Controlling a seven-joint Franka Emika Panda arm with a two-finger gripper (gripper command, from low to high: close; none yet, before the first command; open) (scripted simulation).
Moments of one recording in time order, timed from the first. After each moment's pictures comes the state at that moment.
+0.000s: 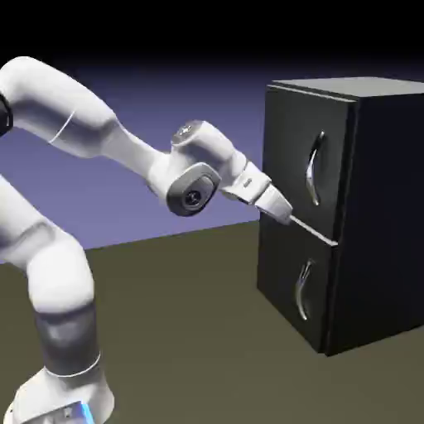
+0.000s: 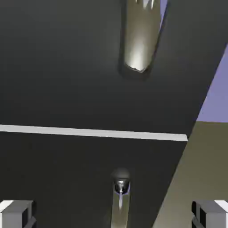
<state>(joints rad) 0.03 -0.58 -0.02 -2.81 -0.05 3.03 0.72</state>
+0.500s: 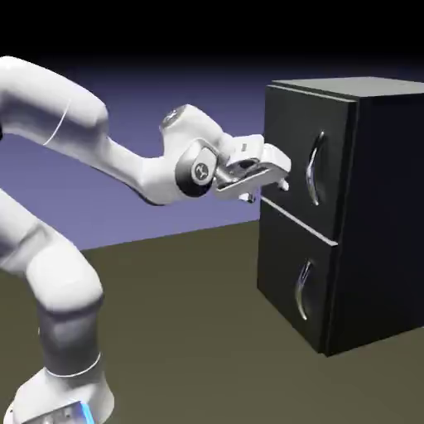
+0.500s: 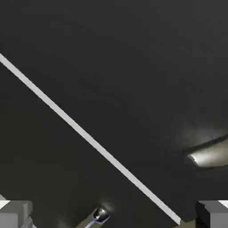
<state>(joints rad) 0.24 -0.65 -0.23 -2.75 -0.70 2.95 0.52</state>
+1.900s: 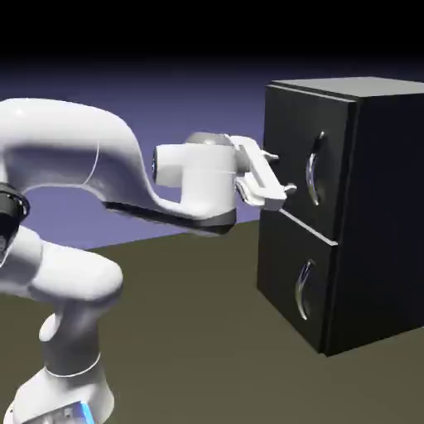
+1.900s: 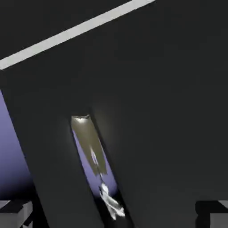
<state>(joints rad) 0.82 -0.87 -0.82 -2.59 -2.53 2.72 -0.07</state>
